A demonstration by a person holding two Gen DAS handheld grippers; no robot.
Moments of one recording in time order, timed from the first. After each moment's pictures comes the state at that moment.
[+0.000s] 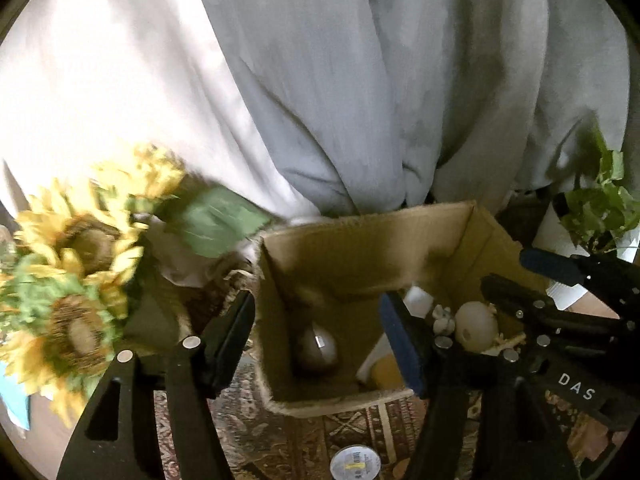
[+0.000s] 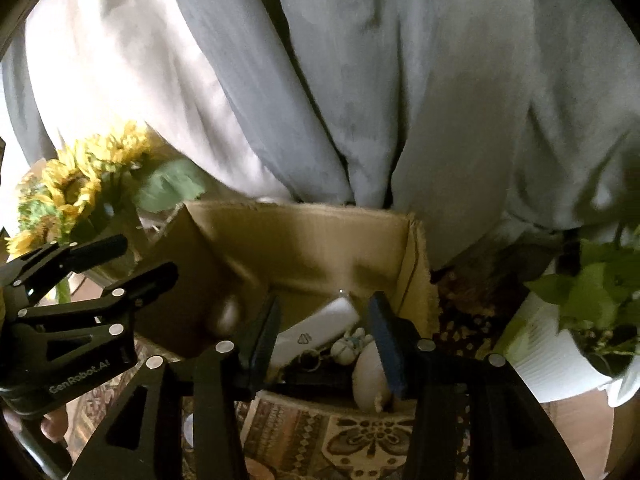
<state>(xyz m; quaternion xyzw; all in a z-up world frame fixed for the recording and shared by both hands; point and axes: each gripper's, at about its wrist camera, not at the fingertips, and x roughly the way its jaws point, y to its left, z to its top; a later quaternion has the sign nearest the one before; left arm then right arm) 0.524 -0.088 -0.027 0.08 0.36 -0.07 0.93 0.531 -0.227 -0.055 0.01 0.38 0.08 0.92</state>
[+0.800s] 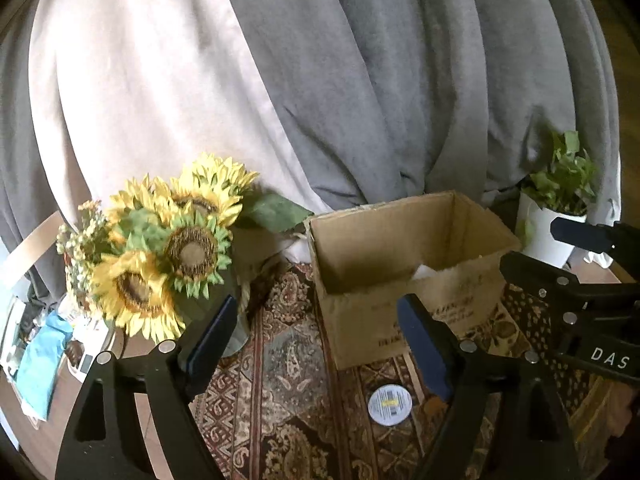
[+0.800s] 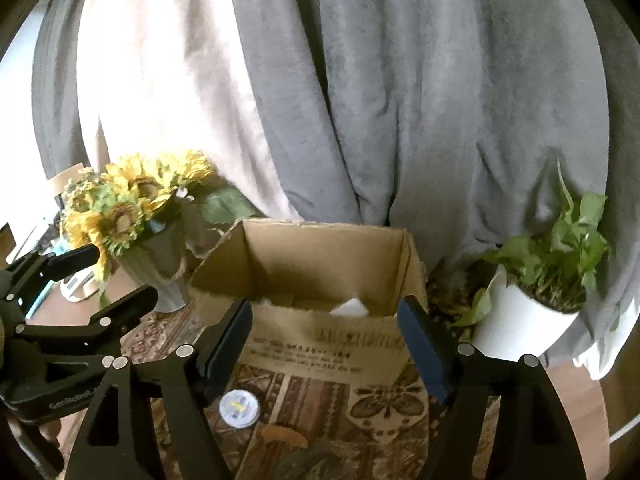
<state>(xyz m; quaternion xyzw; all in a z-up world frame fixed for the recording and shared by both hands) 0.407 -0.041 -0.029 0.11 0.27 -0.06 0.96 0.412 -0.196 -0.030 0.00 0.28 0.06 0.96</state>
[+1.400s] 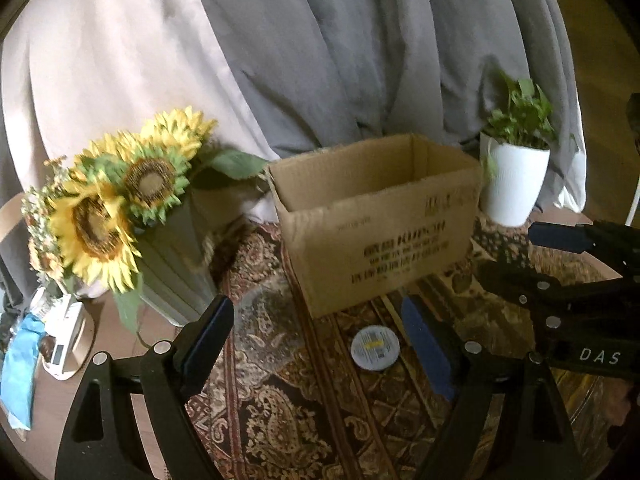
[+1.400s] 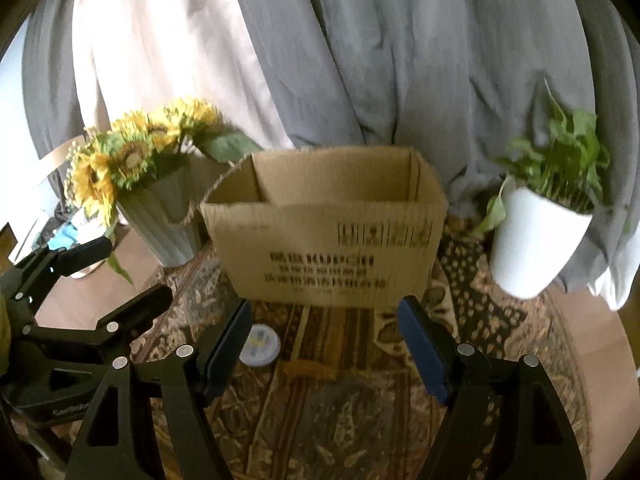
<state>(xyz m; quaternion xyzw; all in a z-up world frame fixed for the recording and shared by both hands) 0.381 -0.035 -0.086 0.14 0.29 -0.13 0.94 0.373 -0.181 -0.090 0.03 0.33 0.04 0.94</state>
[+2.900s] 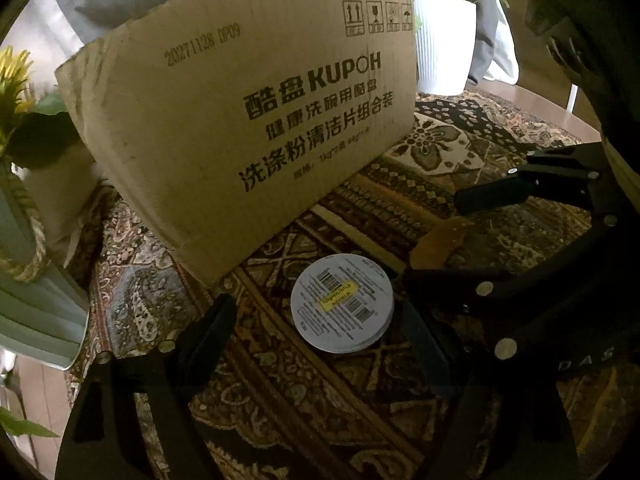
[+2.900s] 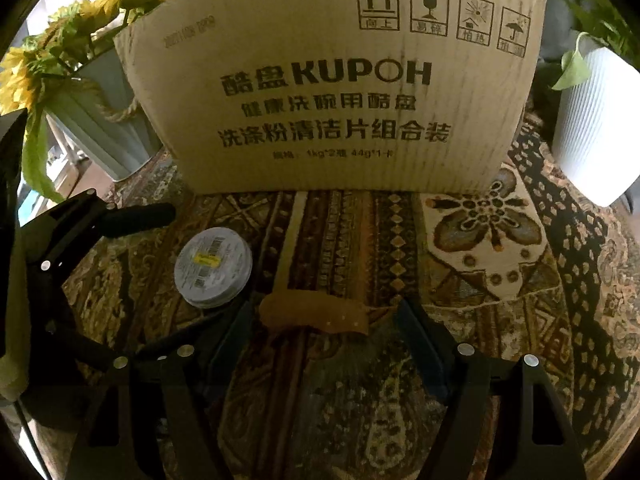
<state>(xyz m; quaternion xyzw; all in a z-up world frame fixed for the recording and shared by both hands) 0.452 -0.064 -0.210 0.24 0.37 -0.31 0.84 0.437 -0.156 -0.217 0.04 0.47 0.04 0.88</state>
